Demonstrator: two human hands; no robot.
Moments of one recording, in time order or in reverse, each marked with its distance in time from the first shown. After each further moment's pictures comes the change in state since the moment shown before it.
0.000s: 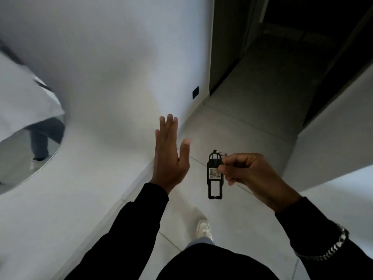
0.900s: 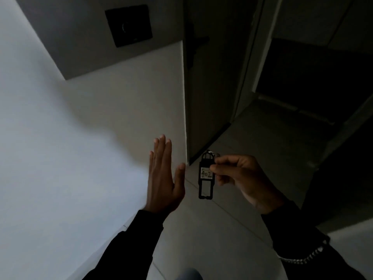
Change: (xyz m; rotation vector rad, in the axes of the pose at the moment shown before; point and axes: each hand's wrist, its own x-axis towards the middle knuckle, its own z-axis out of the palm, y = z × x) left_hand 0.475 0.071 0.267 0.049 0.228 0.036; right_hand 0.450 -0.240 -0.316 -0.026 -0.060 -0.115
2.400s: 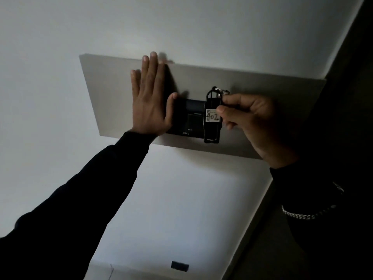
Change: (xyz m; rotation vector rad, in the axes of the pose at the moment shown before) left_hand 0.450 -0.090 -0.082 1.114 0.819 -0.053; right_hand 0.495 -0.271 0.086 -0.020 -0.896 -0.766
